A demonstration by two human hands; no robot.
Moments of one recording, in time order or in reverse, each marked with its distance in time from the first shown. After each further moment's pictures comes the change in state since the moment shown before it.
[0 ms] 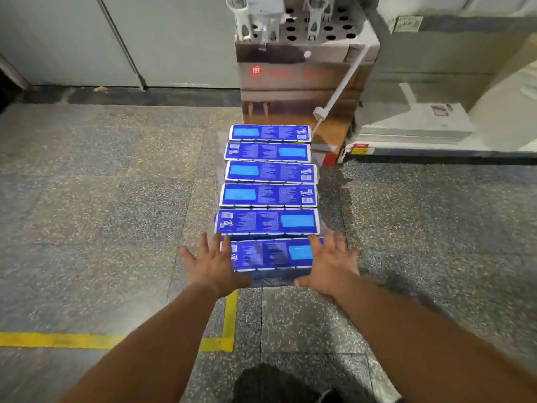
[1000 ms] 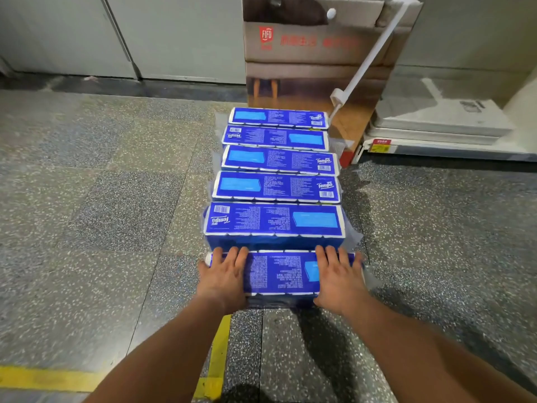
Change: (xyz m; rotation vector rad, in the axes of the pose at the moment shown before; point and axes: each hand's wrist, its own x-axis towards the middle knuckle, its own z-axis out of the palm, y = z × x) left_hand 0.116 -0.009 0.151 0.120 0.077 0.192; right_hand 0.133 0.019 0.161 -0.163 0.145 -0.134
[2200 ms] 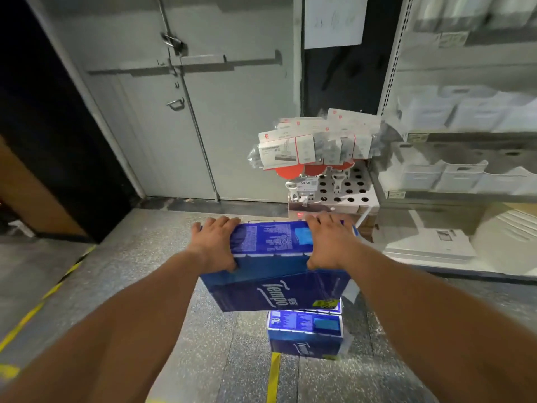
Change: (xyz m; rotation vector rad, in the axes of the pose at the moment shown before) left_hand -0.294 -0.077 -0.704 0.009 0.293 -0.053; right_hand -0.207 -0.049 -0.711 0.022 0.306 -0.257
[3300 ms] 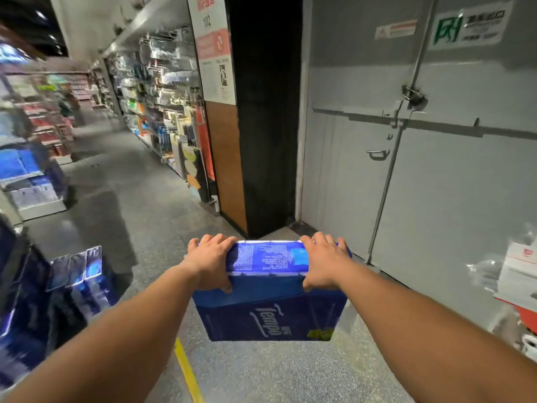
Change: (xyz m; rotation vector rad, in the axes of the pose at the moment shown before) left_hand -0.108 -0.414 -0.045 -0.012 0.075 -0.718; right_hand 0.328 -0.424 -0.059 0.046 -0.023 -0.675
